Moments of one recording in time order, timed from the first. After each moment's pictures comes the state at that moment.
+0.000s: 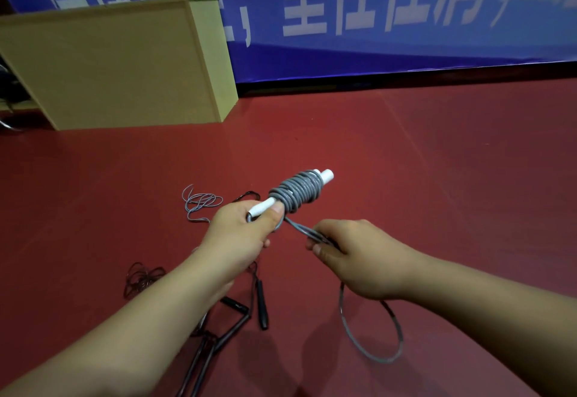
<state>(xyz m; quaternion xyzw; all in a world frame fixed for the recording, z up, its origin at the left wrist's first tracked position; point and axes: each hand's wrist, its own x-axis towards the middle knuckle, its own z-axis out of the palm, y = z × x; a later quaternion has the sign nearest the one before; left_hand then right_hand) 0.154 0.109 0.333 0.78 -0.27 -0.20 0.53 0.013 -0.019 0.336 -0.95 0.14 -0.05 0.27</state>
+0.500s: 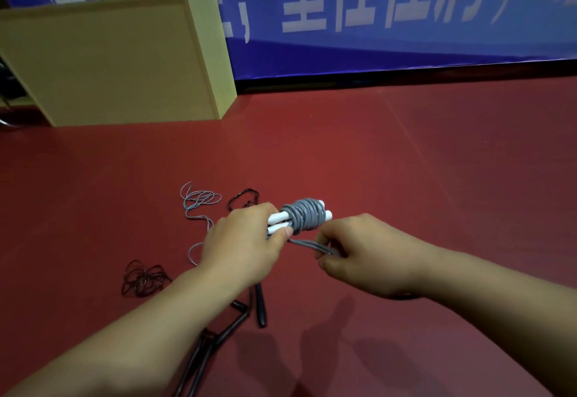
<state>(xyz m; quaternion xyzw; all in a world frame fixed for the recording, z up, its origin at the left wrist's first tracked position) 0.149 0.107 0.329 0.89 -0.41 0.03 0.19 0.007 -0.024 0.347 -0.97 0.12 -0.02 0.20</state>
